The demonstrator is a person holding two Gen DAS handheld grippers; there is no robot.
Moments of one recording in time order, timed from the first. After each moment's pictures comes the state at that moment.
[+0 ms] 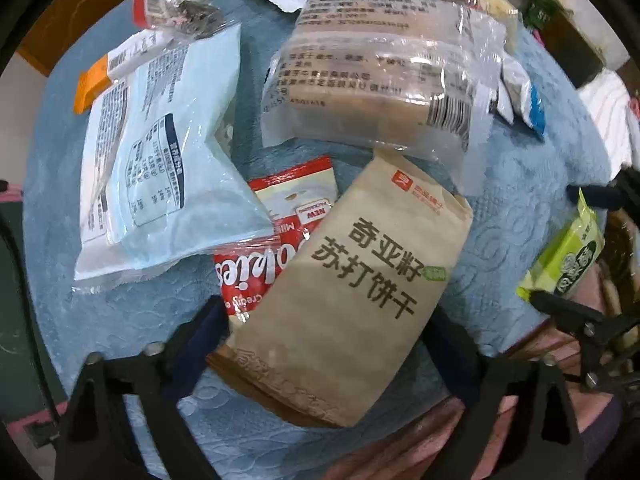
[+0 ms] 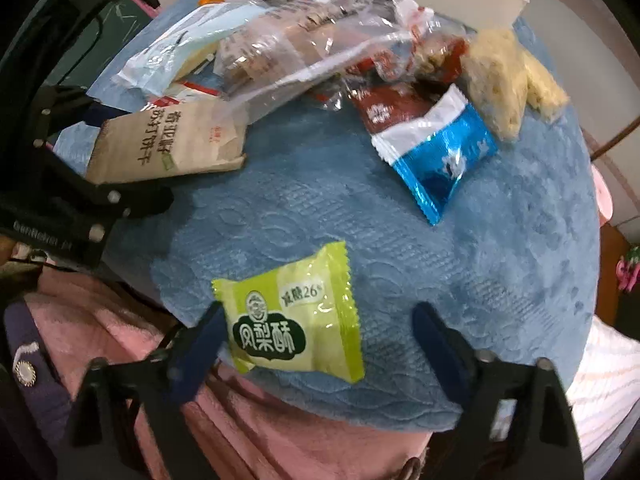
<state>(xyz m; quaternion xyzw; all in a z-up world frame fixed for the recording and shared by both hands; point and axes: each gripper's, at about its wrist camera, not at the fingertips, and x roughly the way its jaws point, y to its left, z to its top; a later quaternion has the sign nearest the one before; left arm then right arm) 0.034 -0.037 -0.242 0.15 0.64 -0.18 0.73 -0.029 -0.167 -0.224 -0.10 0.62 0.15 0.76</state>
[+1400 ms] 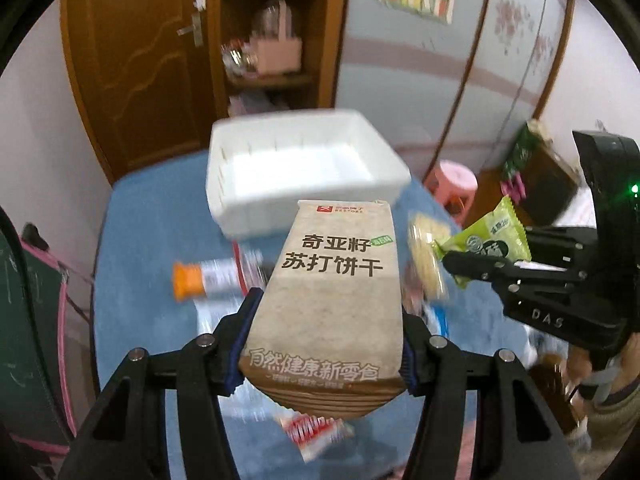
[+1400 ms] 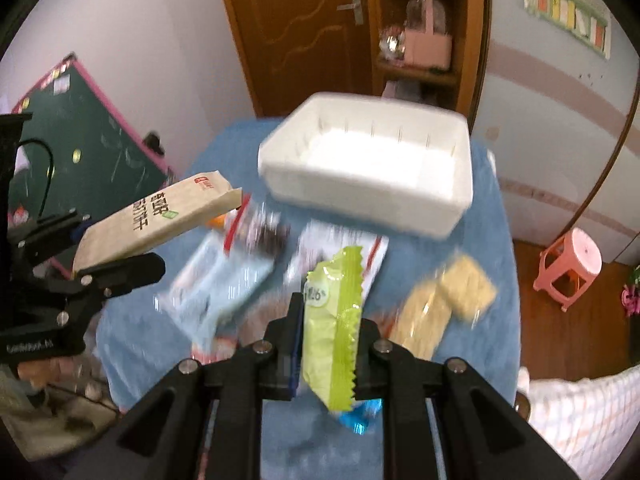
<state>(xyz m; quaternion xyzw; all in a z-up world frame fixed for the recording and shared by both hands) 0.083 -0.023 -0.016 0.04 0.43 -0.19 0.88 0.081 -0.203 -0.033 -0.01 0.46 0.15 0.88</state>
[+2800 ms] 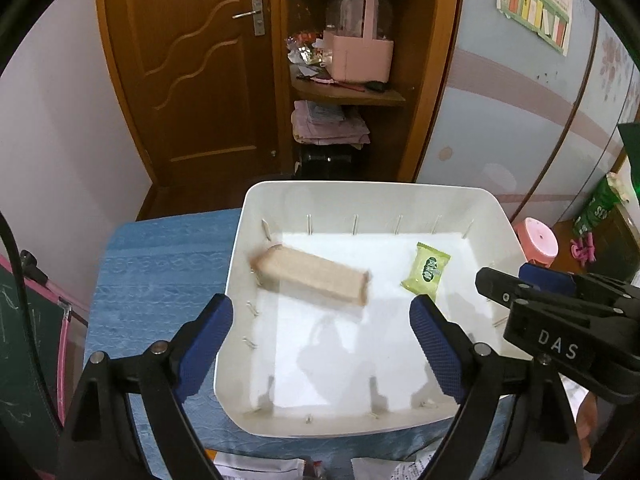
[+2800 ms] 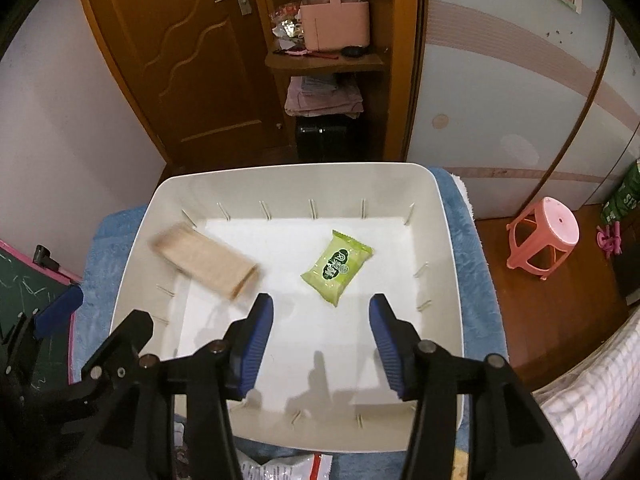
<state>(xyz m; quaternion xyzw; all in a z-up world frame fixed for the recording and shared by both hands) 0.349 -0.058 -0.084 0.01 0.44 -0.07 0.90 0.338 -0.215 -0.084 0.05 0.50 -0.01 0.86</state>
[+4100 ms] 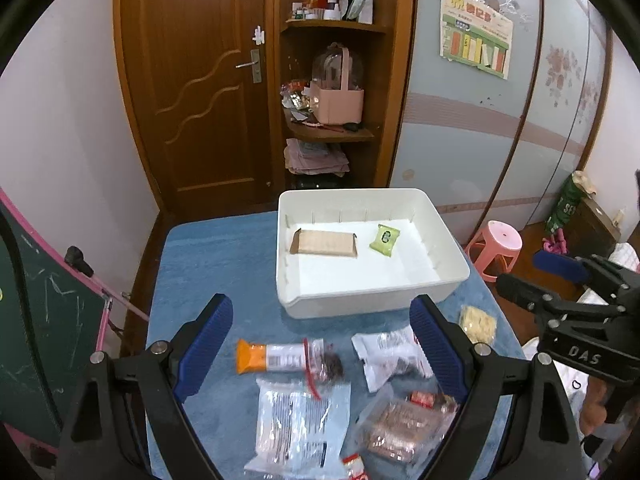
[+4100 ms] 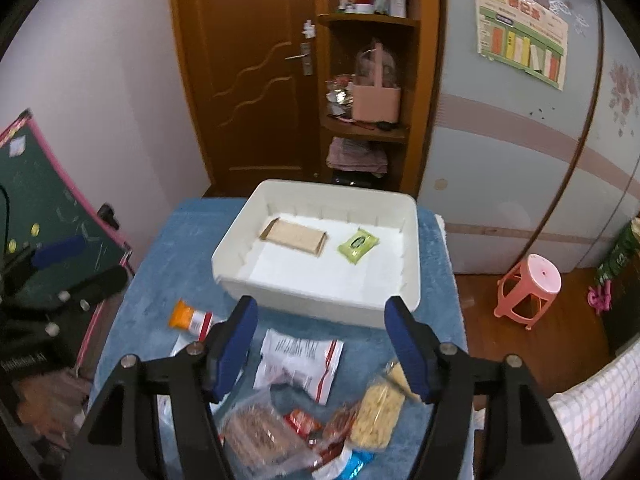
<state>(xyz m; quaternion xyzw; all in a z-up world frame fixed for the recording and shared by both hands) 0.133 0.016 0.031 0.02 0.38 -0.11 0.92 0.126 -0.176 0.012 -0.01 0.40 0.05 0.92</state>
